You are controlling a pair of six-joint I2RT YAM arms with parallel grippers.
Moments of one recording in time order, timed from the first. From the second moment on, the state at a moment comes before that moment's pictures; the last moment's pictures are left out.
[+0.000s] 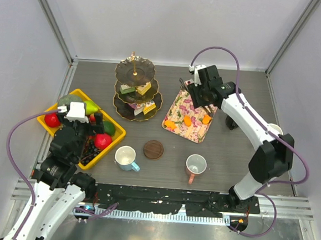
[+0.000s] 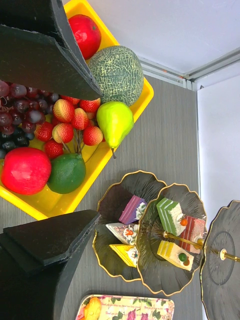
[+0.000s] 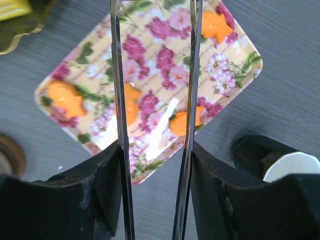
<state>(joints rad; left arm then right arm) -0.37 0.39 0.66 -0.37 -0.40 0.00 0.45 1.67 1.51 -0.73 0.13 -0.05</state>
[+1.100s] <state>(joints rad) -0.37 0.38 0.66 -0.37 -0.40 0.00 0.90 1.75 1.75 -0.84 0.21 0.25</state>
